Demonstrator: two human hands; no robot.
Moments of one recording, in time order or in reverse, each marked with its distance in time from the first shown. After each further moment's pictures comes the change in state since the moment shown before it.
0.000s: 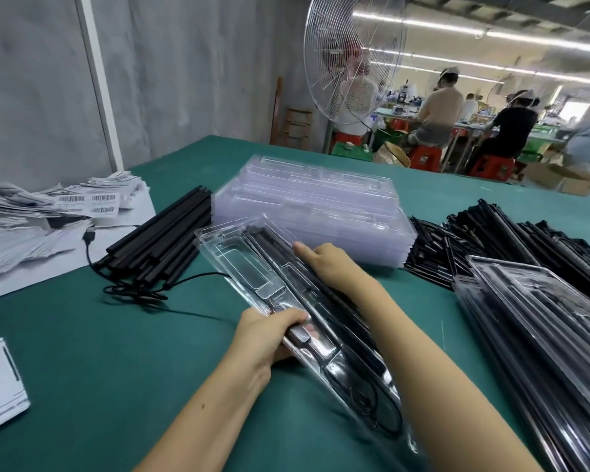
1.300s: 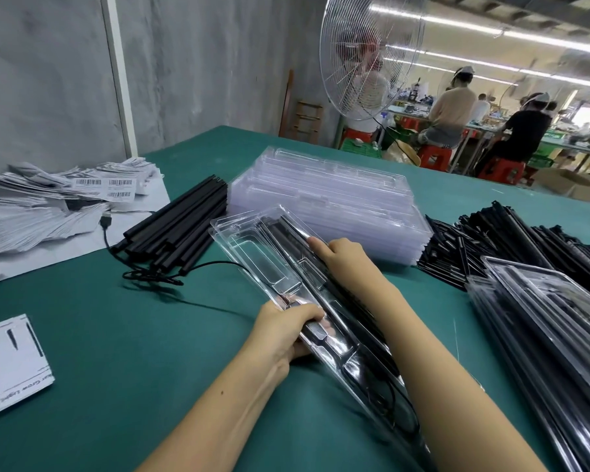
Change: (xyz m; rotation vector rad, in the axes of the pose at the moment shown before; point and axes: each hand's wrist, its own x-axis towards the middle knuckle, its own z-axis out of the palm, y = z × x) left_hand -0.002 -0.003 -0.001 -0.032 -0.061 -0.028; right_hand -0.009 -0.004 0.006 -0.105 0.121 -0.071
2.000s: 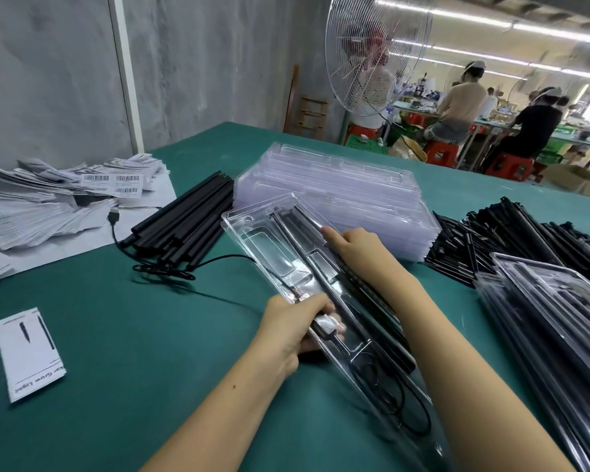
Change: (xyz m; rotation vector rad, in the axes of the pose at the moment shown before) left_hand -0.006 0.006 0.002 0.029 0.028 0.001; right_hand 0.001 0.000 -0.013 -0.009 0.019 0.007
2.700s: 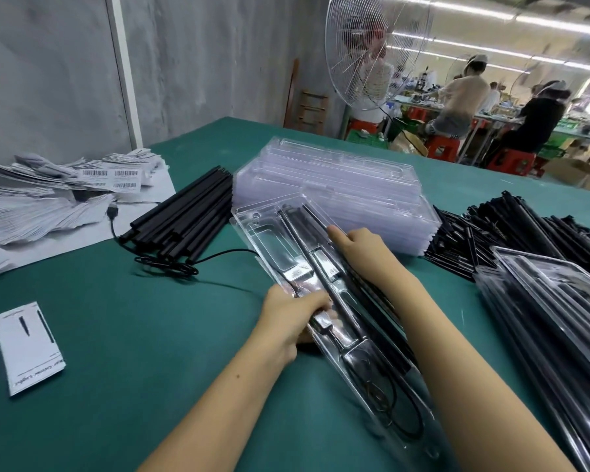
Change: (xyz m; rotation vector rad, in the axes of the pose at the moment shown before) left_hand 0.006 -0.005 -0.003 0.080 0.035 0.053; right_hand -0.005 0.006 0.003 0.043 -0.002 0.058
